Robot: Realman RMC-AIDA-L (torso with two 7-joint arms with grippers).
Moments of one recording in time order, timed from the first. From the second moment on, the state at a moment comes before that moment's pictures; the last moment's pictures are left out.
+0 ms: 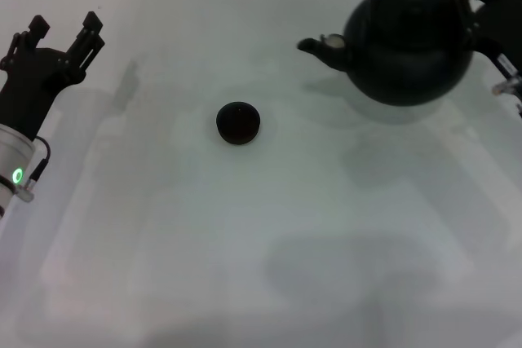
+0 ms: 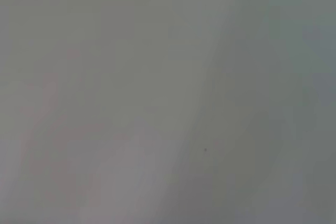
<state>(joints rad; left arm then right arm) -0.41 -2.08 2.82 0.16 -1.24 1.24 -0.45 0.39 2.01 -2.26 -0.24 0.49 -1.24 0.34</state>
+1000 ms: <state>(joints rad) -0.42 -2.08 2.82 0.16 -1.24 1.24 -0.45 0.34 2.01 -2.29 -0.18 0.48 -1.21 0.36</state>
